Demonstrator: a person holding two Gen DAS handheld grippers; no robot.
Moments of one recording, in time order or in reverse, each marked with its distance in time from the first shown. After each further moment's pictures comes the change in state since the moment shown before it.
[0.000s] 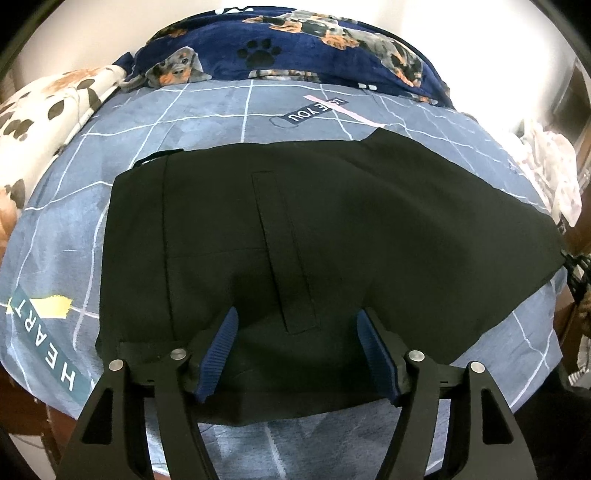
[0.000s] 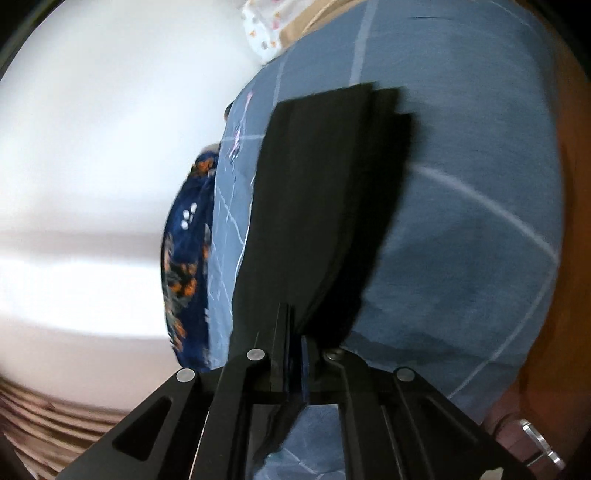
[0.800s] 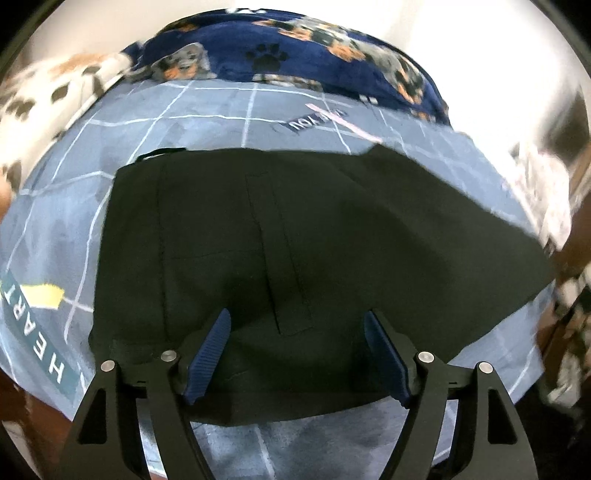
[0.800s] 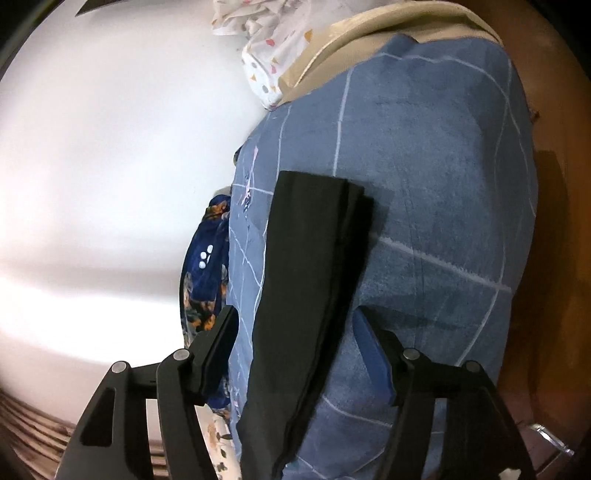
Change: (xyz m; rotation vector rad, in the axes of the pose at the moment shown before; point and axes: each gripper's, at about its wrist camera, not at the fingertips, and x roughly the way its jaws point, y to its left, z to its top) left arm -0.008 0.010 0.003 -0.101 -0.027 -0.068; right arm -0.039 -0.003 0.005 0.050 -0.131 0.051
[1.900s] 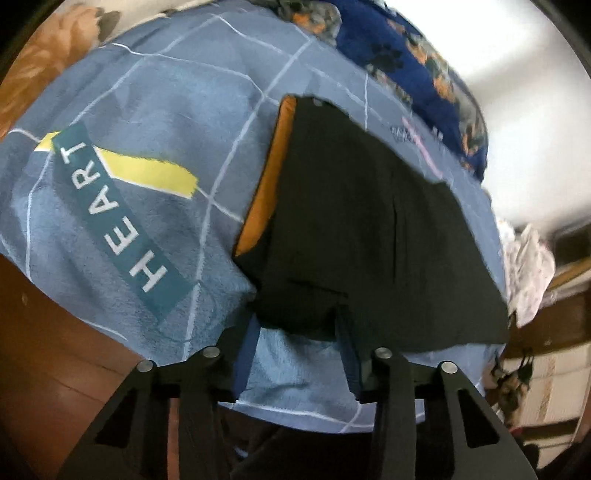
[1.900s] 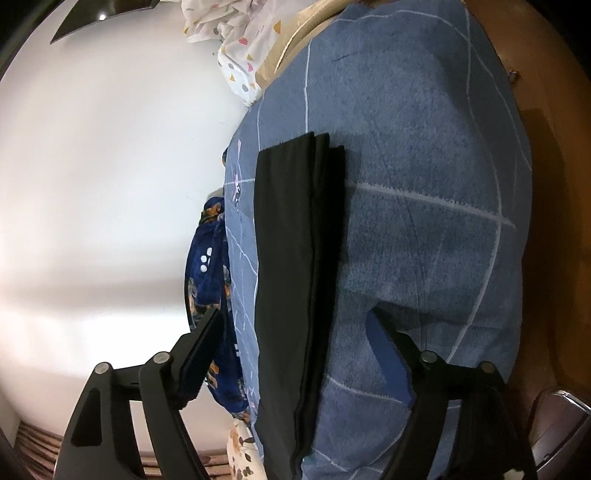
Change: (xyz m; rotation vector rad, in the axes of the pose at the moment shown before) left arm -0.038 0.110 -0.024 -0.395 0.119 -0.116; right arm 0.008 -0.010 -0.015 0.115 -0.008 0.016
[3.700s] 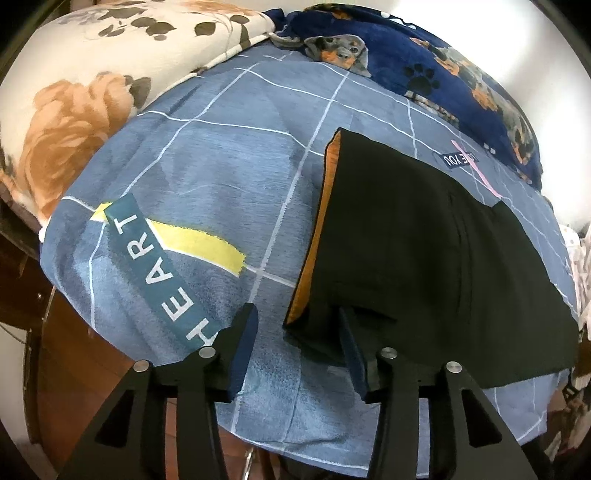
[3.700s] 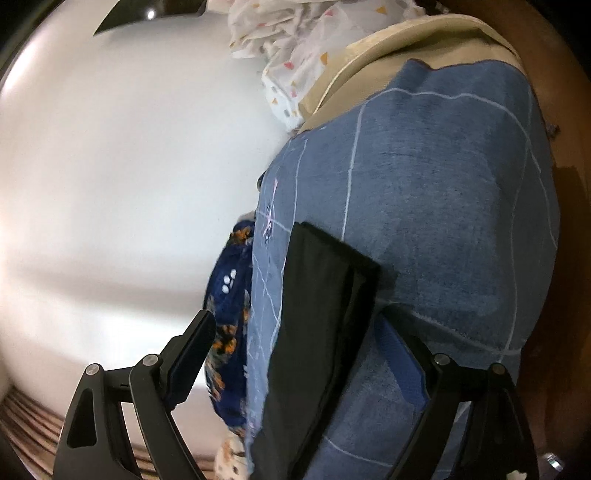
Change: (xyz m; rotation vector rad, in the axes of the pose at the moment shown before) left arm 0.005 -0.016 0.012 0.072 -0.153 0.333; right arm -0.011 0.005 0.041 -0.168 -0.068 0.100
